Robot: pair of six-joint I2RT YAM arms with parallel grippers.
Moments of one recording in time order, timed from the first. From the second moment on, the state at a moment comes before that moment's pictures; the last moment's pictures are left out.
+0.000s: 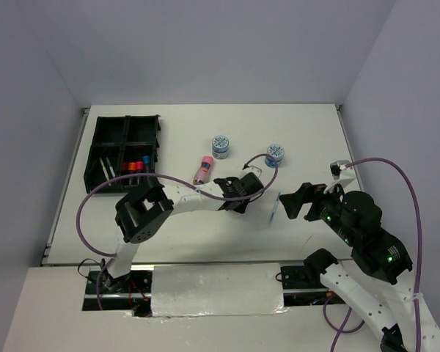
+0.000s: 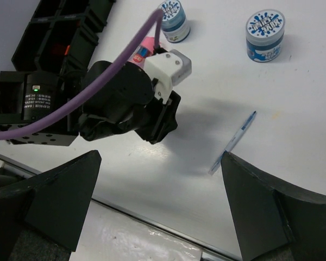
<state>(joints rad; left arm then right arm) -1.01 2.05 1.43 -0.43 -0.37 -0.52 0.53 0.42 0.93 -0.83 0.09 0.43</state>
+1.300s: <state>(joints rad) -0.99 1.99 1.74 -0.74 -0.34 -0.93 0.53 0.48 0.99 -0.83 0.14 0.43</state>
